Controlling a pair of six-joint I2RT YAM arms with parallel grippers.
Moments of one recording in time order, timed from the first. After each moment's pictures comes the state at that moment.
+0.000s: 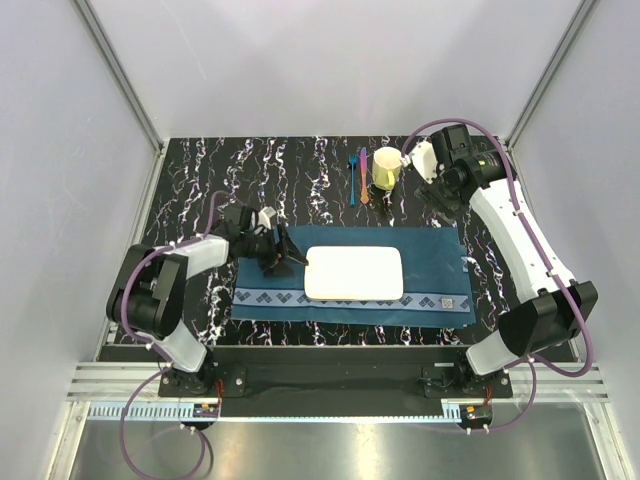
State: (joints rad) left arm -0.28 1.64 0.79 -0.12 0.76 -0.70; right arm 0.30 1.53 1.66 -1.17 0.32 -0.61
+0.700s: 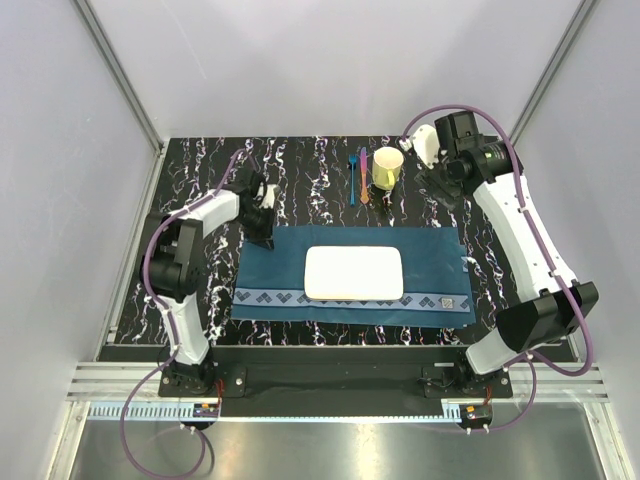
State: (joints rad) left arm -0.24 1.92 1.31 -0.64 0.31 -0.14; right arm 0.30 1.56 1.78 -1.15 0.33 -0.63
